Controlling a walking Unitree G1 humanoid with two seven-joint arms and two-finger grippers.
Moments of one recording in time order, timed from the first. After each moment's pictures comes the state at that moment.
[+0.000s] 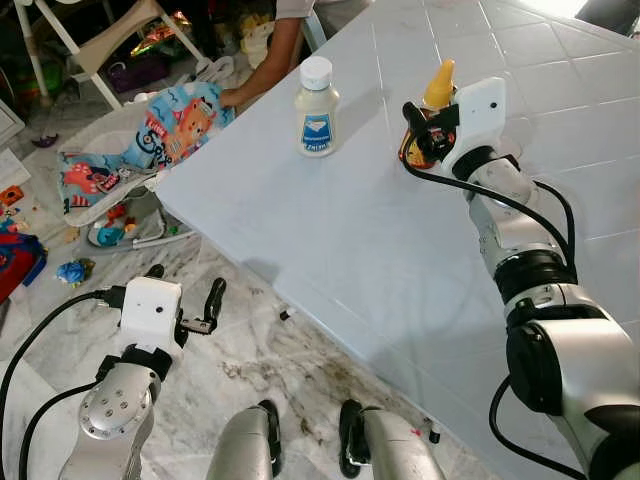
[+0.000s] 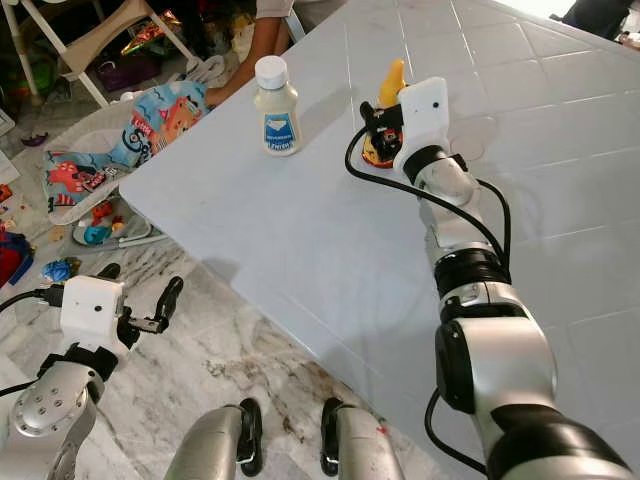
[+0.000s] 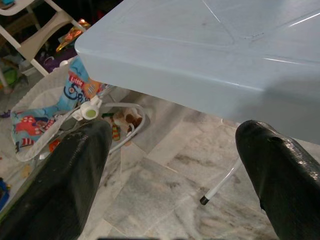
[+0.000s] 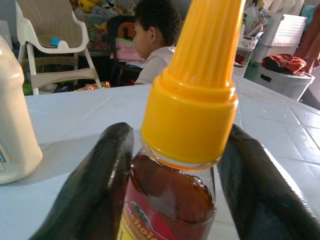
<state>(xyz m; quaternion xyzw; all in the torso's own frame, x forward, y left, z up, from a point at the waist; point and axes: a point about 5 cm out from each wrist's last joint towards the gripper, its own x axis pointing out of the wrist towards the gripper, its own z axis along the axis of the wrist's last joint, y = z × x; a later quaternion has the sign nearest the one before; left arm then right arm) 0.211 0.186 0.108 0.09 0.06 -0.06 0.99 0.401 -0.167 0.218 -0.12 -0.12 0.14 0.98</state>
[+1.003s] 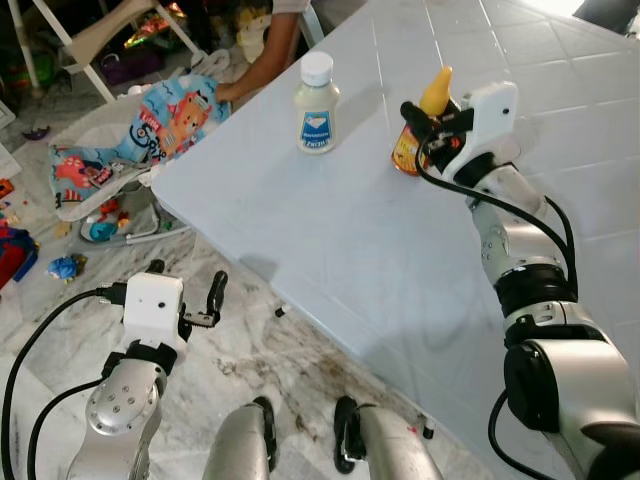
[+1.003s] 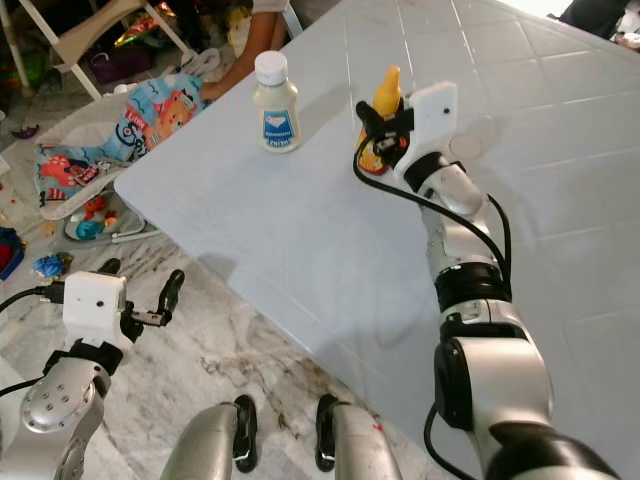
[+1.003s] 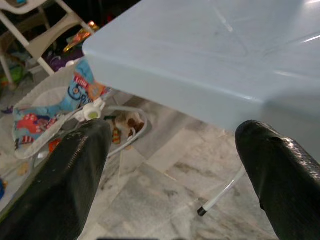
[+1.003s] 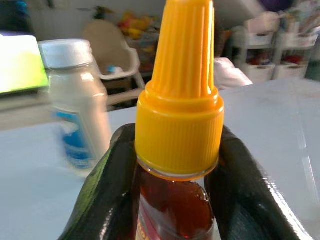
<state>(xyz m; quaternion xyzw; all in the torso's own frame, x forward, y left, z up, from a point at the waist) 0.217 0.186 0.110 0.08 0.04 -0.04 1.00 0.365 -0.172 0.209 -0.01 -0.14 0.26 0.95</state>
